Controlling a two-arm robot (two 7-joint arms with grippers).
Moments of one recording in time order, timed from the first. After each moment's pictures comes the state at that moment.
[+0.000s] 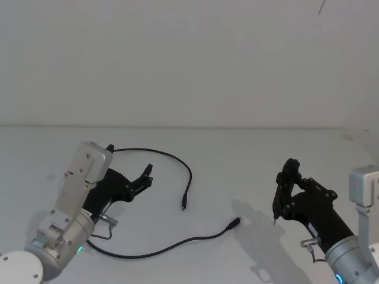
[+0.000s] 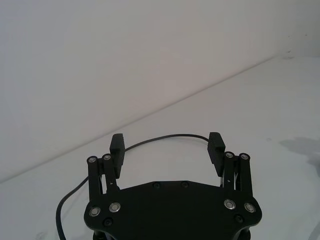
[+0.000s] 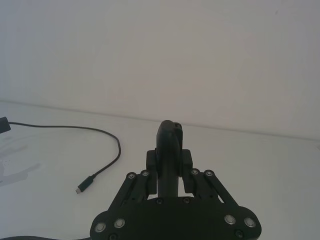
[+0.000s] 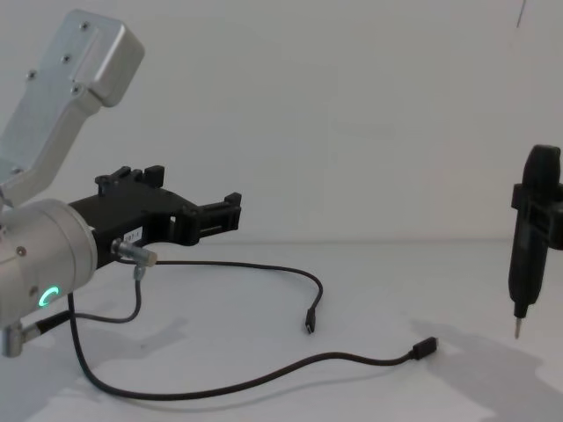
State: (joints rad) left arm -0.24 0.38 0.45 -1.63 -0.20 0.01 -0.01; right arm -0.01 0.34 -0.23 -1.77 0.29 0.03 0.07
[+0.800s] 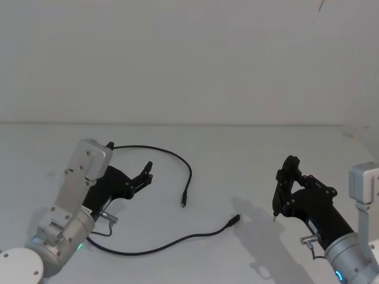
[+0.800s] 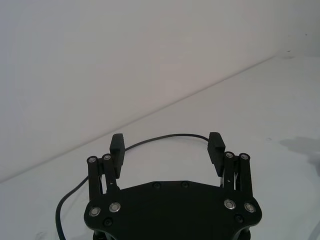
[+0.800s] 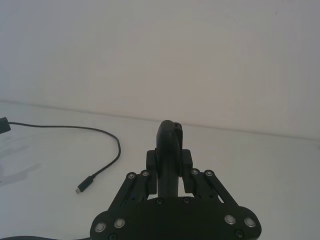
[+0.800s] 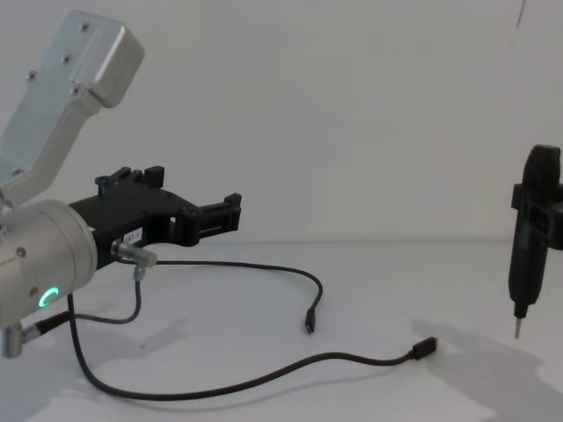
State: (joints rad) left arm -0.24 0.38 0.45 -1.63 -0.20 0.01 -0.01; right arm -0.01 0.34 -0.23 -1.77 0.29 0.03 0.07
